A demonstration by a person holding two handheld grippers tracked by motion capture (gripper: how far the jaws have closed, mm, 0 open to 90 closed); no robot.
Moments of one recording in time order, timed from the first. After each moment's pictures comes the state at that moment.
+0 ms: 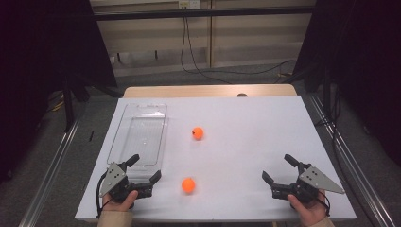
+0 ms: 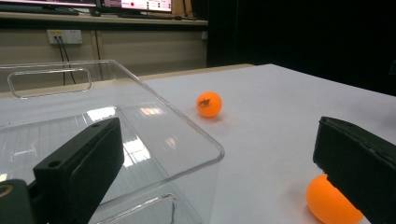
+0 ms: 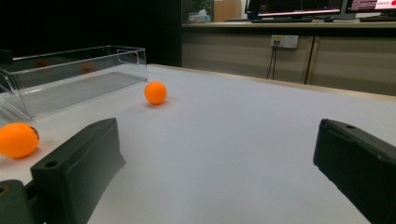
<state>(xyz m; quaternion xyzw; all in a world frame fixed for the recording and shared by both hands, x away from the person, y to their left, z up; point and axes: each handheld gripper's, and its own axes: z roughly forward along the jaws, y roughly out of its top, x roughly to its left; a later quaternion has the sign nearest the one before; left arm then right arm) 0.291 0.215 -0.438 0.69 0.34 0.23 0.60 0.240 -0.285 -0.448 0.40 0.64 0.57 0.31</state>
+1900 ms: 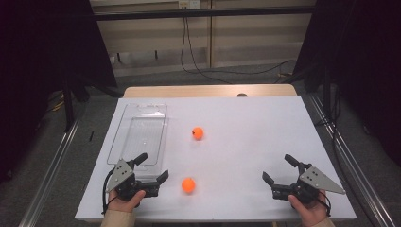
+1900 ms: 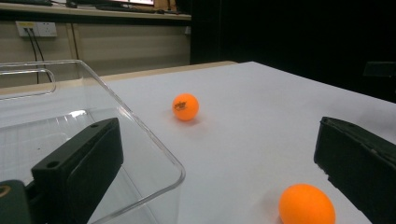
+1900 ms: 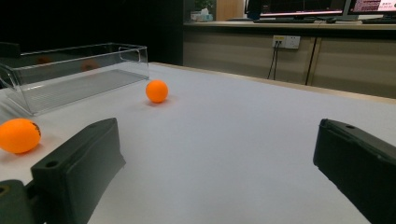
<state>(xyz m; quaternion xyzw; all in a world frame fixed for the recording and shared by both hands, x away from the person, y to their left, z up) 0.294 0.198 -0.429 0.70 0.32 0.20 0.61 0.239 -0.286 -0.446 0.40 0.65 0.57 0.32</state>
